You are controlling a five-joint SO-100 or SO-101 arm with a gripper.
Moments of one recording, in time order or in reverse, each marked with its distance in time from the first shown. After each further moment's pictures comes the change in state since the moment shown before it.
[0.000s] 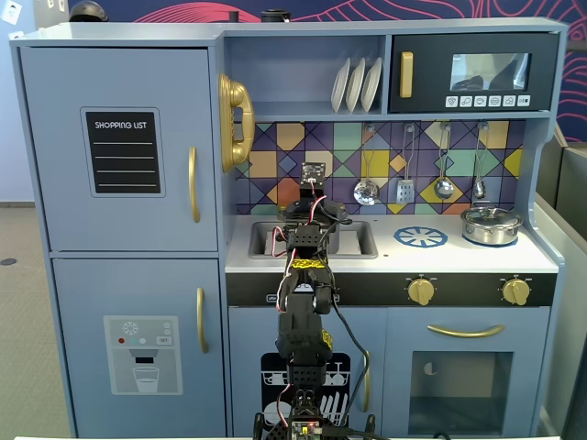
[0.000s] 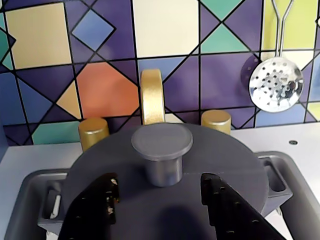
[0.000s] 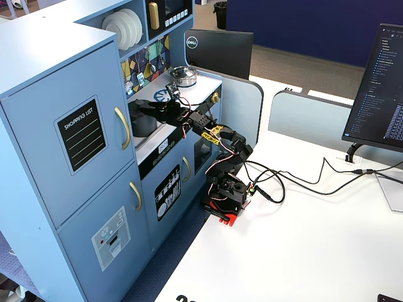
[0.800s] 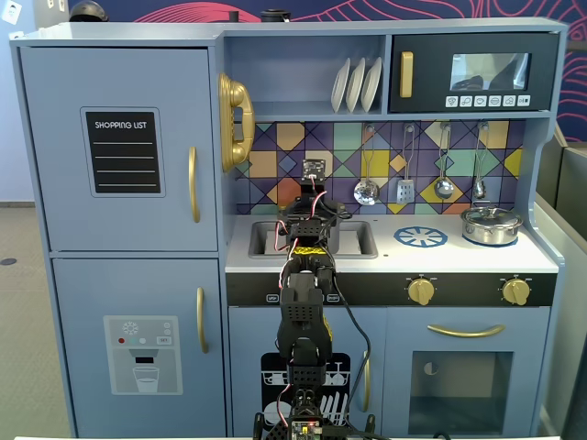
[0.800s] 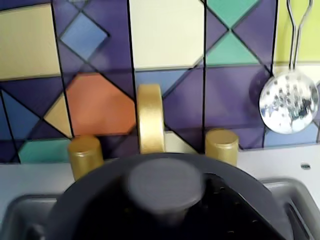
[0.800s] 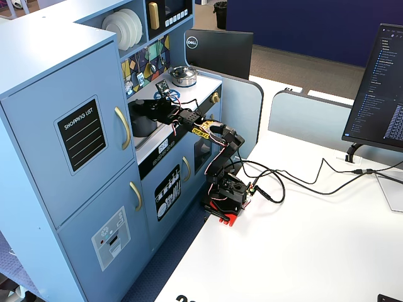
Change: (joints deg) arm -0.4 -14.2 -8.3 -7.9 -0.9
